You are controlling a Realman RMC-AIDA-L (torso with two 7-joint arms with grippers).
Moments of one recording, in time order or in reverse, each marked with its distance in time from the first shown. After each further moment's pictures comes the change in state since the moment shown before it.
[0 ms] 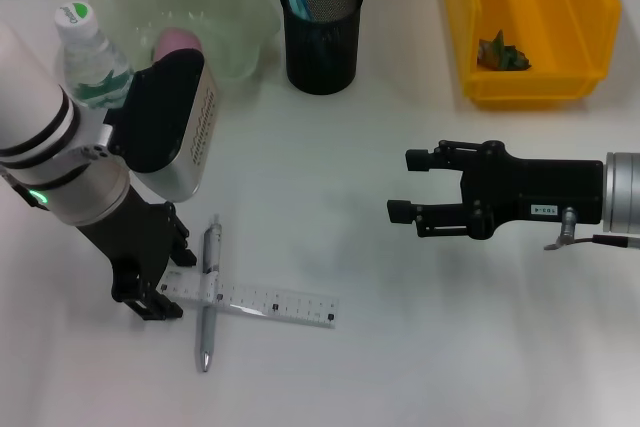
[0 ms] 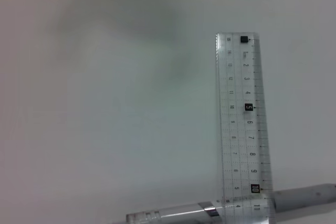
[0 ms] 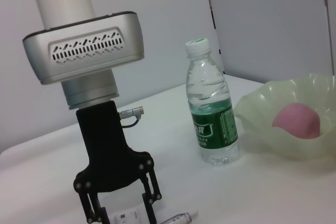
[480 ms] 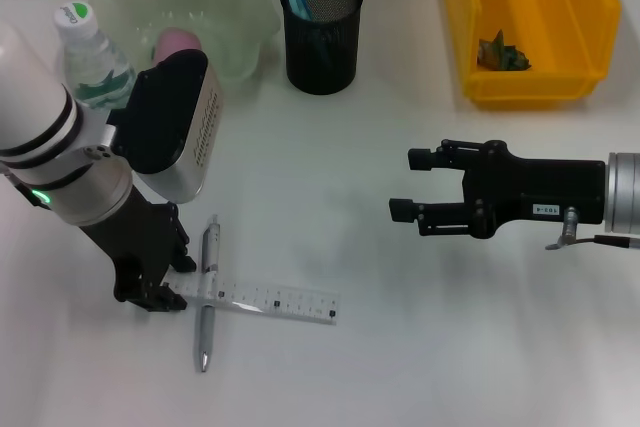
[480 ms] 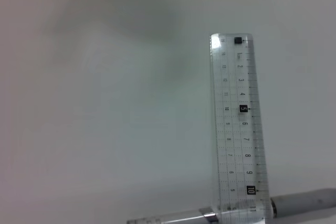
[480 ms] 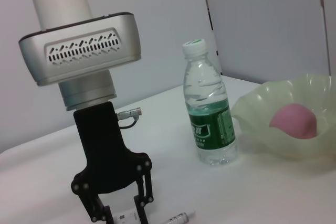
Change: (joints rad) left arm 0.000 -0.001 0.005 0.003 0.000 0.000 0.000; right arm -0.004 0.000 0.006 0.000 0.001 0.001 0.000
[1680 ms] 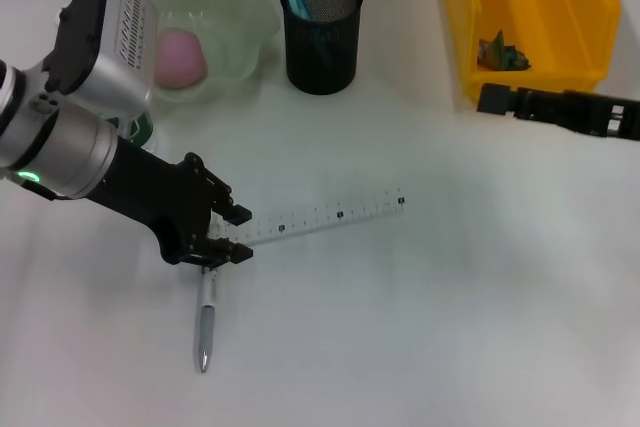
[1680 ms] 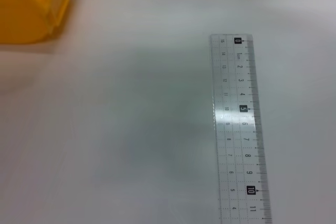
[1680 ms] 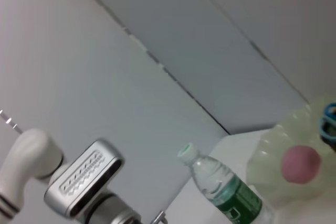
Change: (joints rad) left arm 0.050 0.010 -0.280 -0.008 -0.259 0.027 0.060; right arm -0.003 -0.098 0.214 -0.011 0.055 -0.253 0.599
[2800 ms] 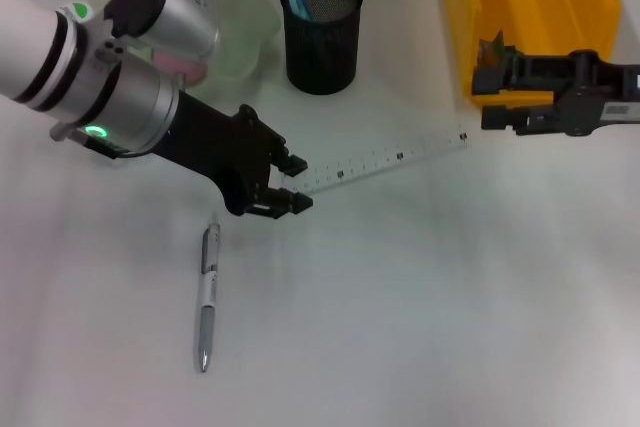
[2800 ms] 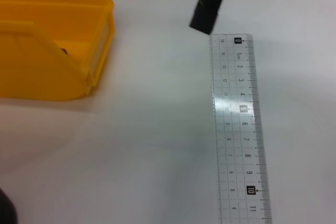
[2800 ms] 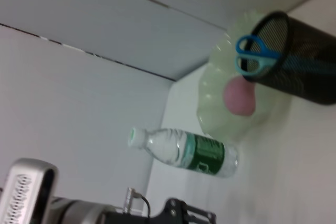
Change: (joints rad) left arm -0.054 -0.003 0.110 -0.005 -0.123 -0.135 -0.144; right arm 0.144 -0.092 -0.013 0.068 -0.172 0.047 0.530
